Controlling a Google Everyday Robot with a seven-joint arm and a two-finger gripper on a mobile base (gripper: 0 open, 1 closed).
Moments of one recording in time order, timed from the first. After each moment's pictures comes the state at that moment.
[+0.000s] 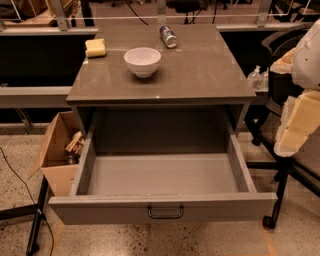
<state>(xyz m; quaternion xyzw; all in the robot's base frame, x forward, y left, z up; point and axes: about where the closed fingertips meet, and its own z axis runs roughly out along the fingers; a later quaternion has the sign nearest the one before) 0.438 -0.217 0.976 -0.60 0.78 -0.03 0.16</state>
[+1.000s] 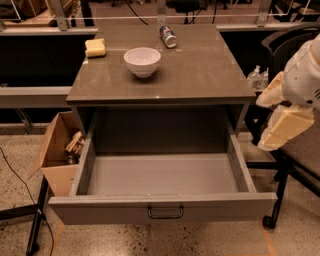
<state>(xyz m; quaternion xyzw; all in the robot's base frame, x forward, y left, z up) 0.443 -0.213 0.945 -0.61 0.77 -0.01 0.16</state>
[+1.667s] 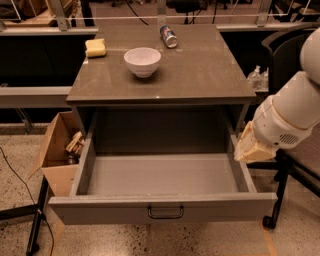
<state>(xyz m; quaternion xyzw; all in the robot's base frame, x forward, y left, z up) 0.443 -0.198 0.842 -0.65 0.74 0.05 0.15</state>
